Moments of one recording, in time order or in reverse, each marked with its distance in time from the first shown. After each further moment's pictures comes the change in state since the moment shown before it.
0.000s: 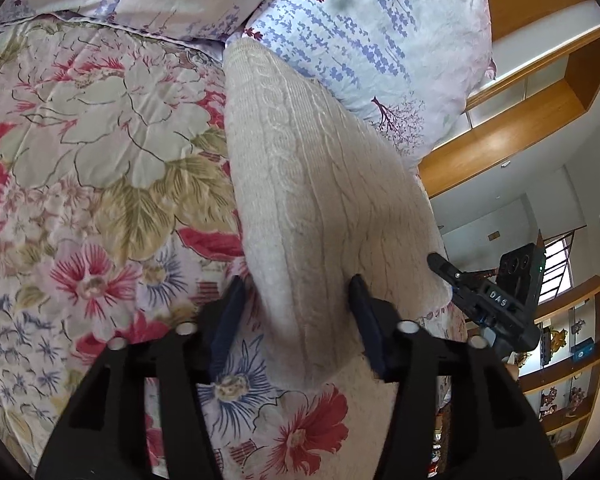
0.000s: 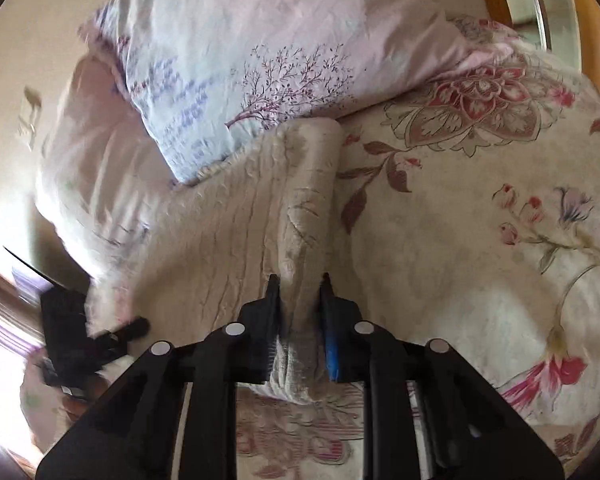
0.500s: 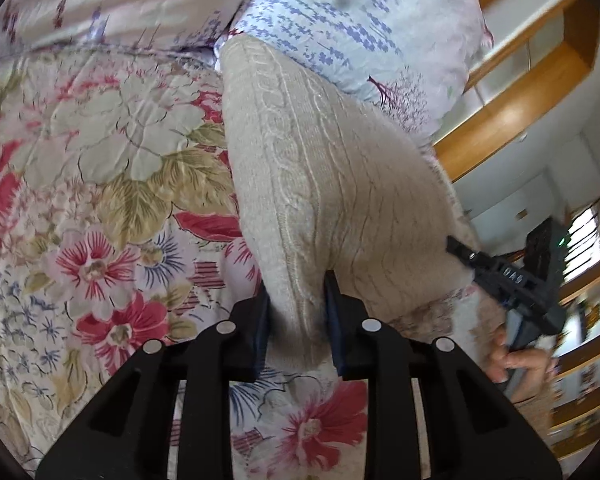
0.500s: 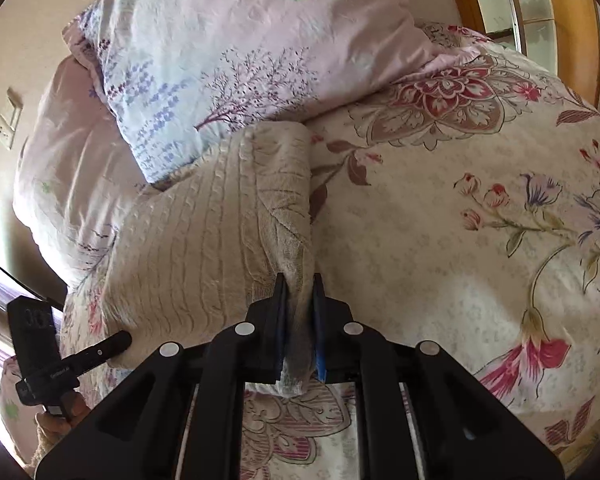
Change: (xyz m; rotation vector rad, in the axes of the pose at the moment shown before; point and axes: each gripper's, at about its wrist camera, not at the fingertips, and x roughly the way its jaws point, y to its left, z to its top) left arm 0.004 -0.022 -0.019 0.148 -0.034 0.155; right arm 0.003 -0.011 -0.010 0.029 -0.029 -0.081
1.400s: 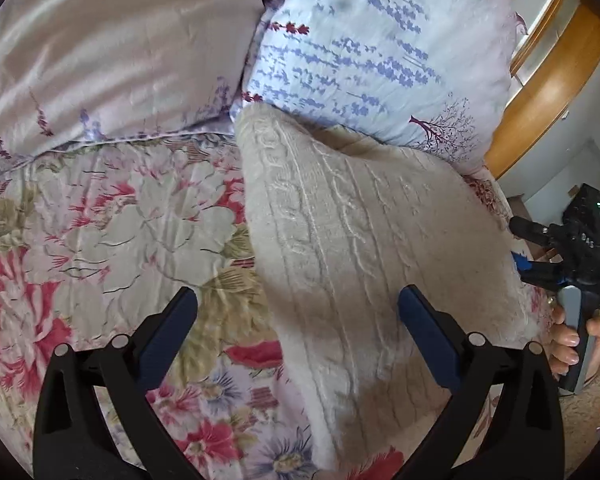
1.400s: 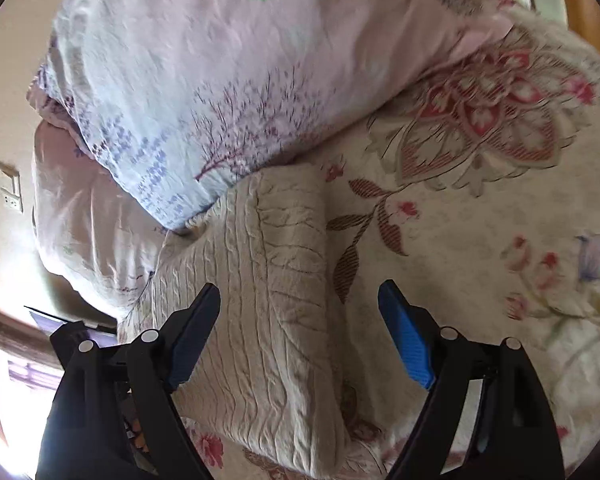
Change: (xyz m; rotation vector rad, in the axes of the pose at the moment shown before) left arm 0.005 -0.003 0.074 0.069 0.010 0.200; right arm 0.040 -0.011 0.077 0.181 0.185 0.146
